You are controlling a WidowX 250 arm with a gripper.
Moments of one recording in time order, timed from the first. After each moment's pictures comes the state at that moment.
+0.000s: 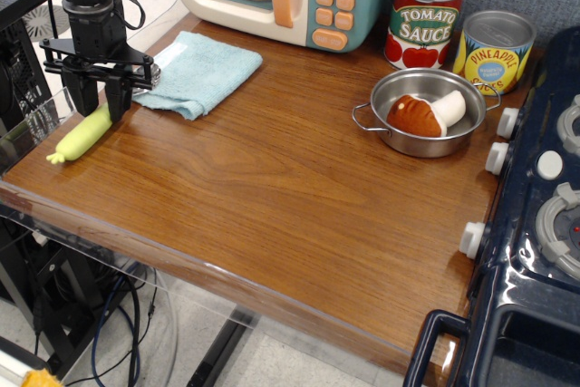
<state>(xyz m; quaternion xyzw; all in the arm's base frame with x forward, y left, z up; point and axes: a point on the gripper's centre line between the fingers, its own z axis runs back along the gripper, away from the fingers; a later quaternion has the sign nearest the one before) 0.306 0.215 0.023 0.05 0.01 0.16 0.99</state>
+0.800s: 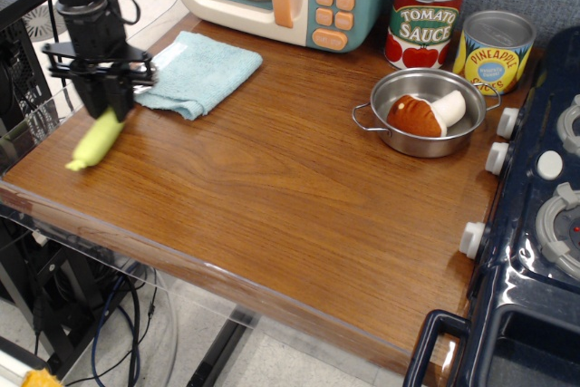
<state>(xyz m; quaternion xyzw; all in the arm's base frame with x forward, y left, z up) 0.308 0.199 0.032 -0.01 -0.02 0.14 0.99</state>
